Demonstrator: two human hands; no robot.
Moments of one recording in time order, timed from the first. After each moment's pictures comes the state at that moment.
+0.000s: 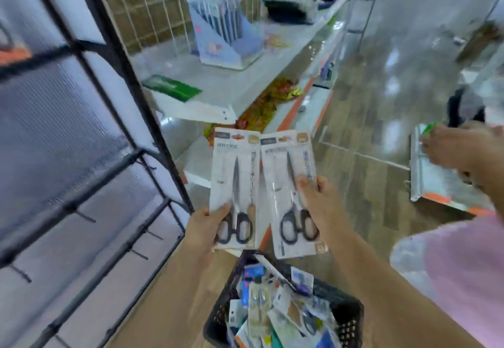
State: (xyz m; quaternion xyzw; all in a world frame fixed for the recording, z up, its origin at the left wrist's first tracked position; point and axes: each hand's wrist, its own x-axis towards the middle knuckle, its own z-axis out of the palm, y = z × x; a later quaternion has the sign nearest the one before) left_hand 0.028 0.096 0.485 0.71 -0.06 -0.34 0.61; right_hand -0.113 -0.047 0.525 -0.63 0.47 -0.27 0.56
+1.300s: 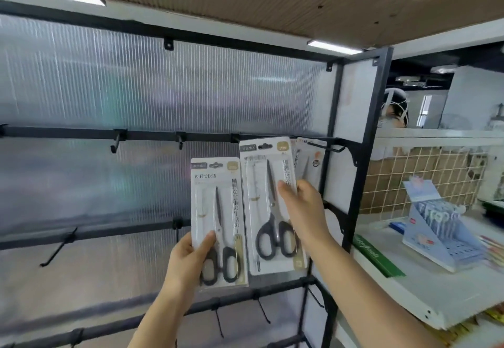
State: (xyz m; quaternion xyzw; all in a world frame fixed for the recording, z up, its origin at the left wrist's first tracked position) left_hand 0.100 0.403 0.728 0.64 0.02 0.09 0.76; right_hand 0.109 0.218 0.813 -0.75 -0.05 -0.26 0.60
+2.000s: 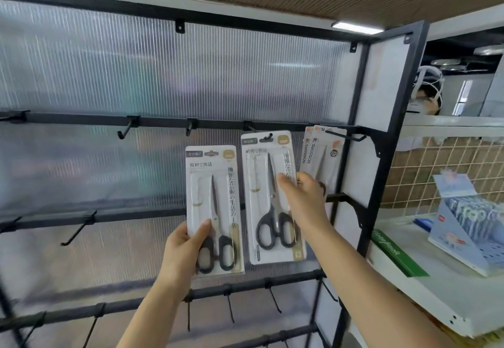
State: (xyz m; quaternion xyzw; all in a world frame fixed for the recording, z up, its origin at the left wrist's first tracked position) left_hand 0.102 0.416 0.723 0.63 0.04 0.14 0.76; right_hand 0.138 0.222 0.800 -0.75 -0.06 -0.20 0.63
